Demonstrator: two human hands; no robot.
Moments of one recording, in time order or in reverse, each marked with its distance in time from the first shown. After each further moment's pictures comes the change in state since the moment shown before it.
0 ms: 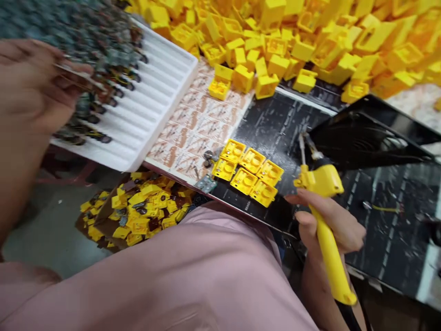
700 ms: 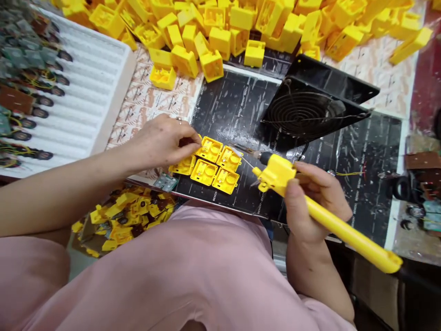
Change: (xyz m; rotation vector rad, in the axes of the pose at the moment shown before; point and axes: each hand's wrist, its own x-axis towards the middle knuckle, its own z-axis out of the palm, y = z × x) left_hand -0.038 0.110 0.201 0.728 -0.773 0.500; right_hand 0.007 -0.006 -0.008 0.270 0.291 0.263
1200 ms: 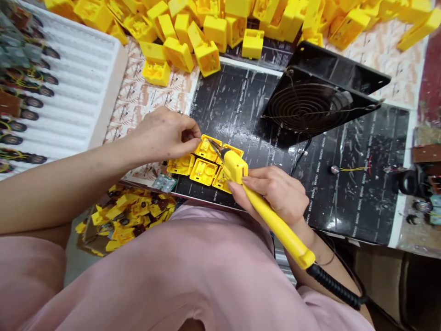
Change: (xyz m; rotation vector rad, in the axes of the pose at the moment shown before) left_hand 0.013 0.003 -0.006 -0.044 -0.049 -0.071; right_hand 0.006 -0.023 0.029 -0.174 -0.447 -0.376
